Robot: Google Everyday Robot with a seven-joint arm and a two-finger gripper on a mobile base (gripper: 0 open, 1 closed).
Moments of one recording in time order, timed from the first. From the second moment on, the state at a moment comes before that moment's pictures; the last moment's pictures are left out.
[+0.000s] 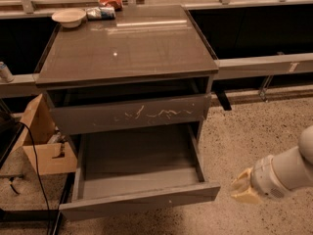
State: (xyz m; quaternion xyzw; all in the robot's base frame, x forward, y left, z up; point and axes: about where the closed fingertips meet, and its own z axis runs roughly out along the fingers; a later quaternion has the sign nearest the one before) arm 0.385 -0.233 0.658 -0.55 0.80 0.17 0.18
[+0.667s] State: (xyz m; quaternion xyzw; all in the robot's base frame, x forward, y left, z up) arm 0.383 -0.220 0.582 -0.53 0.80 0.17 0.24
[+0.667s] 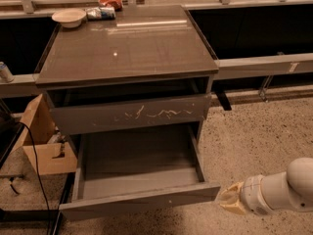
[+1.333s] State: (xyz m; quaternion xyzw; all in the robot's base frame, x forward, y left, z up) arm 0.388 -0.230 0.558 -0.53 0.79 0.15 0.25
